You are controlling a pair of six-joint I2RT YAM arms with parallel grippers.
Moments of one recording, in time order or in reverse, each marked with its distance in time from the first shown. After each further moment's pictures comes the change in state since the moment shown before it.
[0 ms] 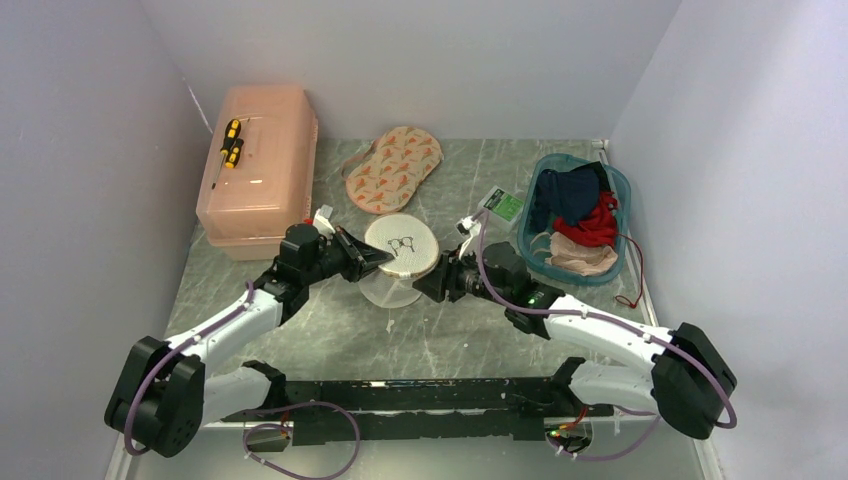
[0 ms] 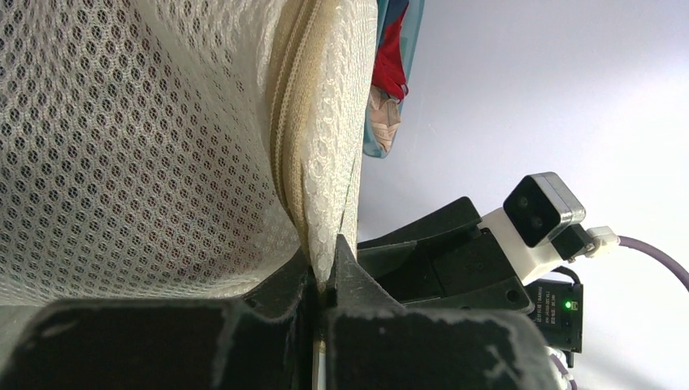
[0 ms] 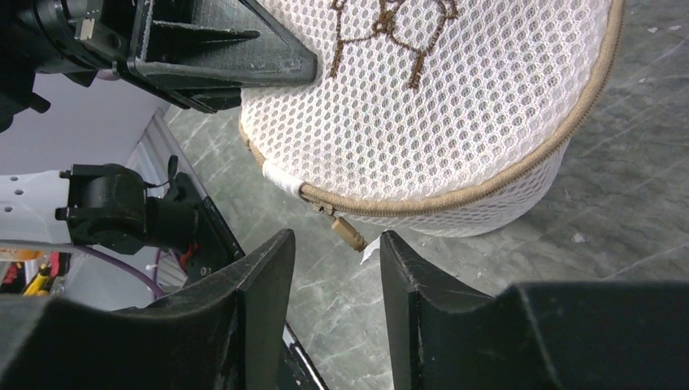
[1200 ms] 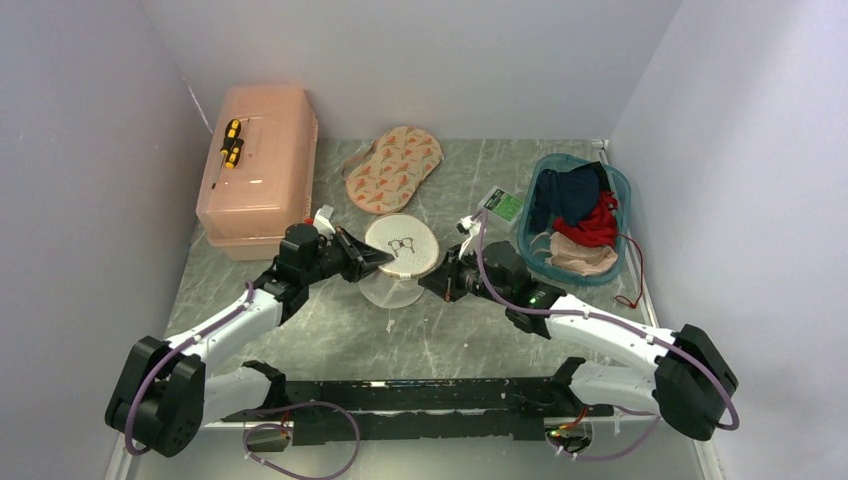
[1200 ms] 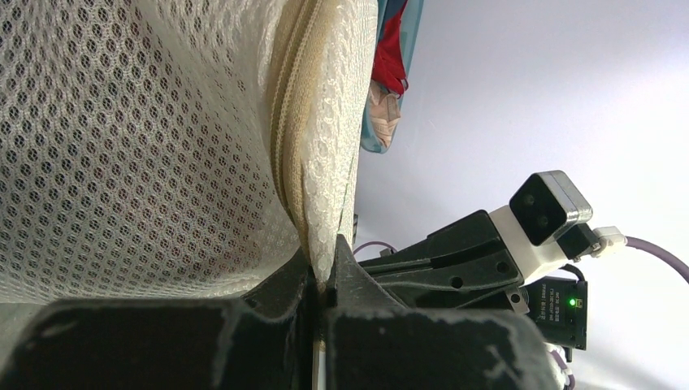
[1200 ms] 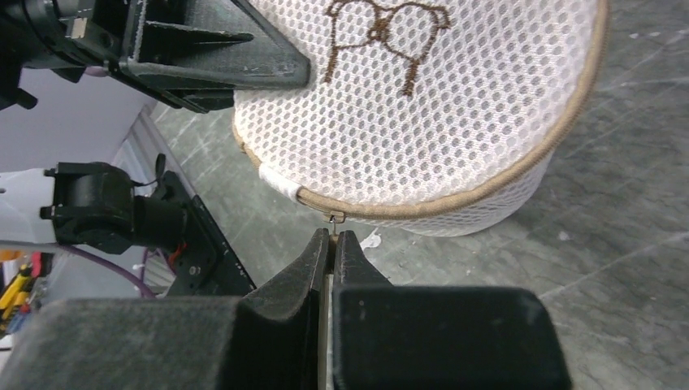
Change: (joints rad) left arm 0.006 0.002 0.000 -0.001 0.018 0.002; right arm 0.001 0.004 0.019 -0.023 0.010 -0.023
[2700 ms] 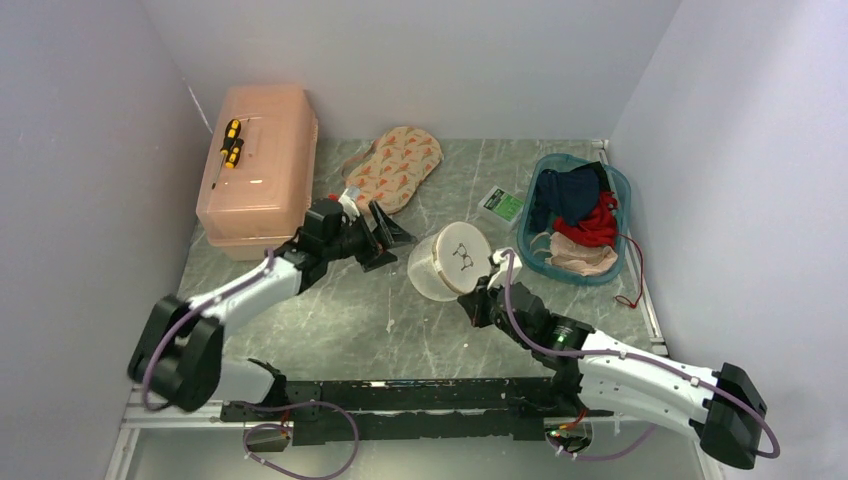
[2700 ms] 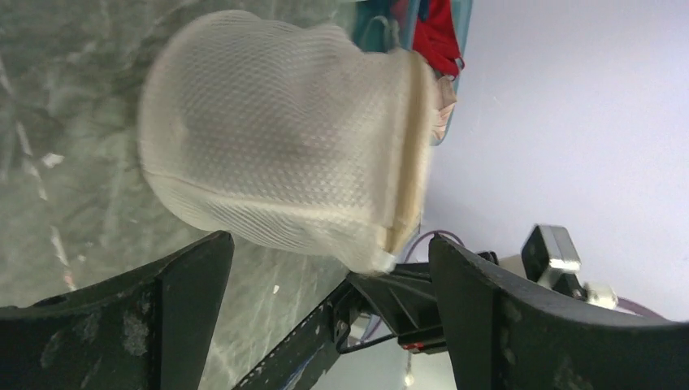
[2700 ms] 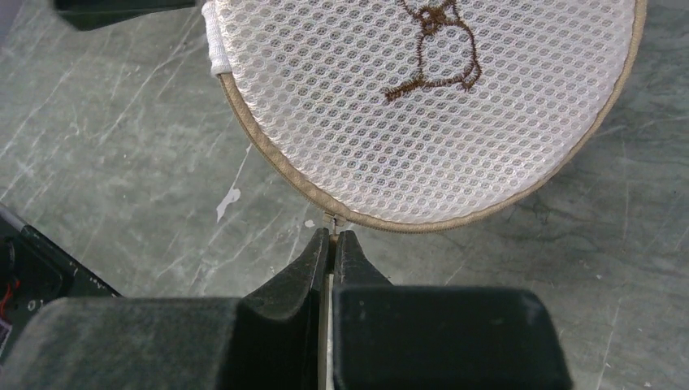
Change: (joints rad) left arm -0.029 0.280 0.247 -0.102 0.051 0.244; right arm 0.164 -0.362 -0.210 -0.286 0.523 0.000
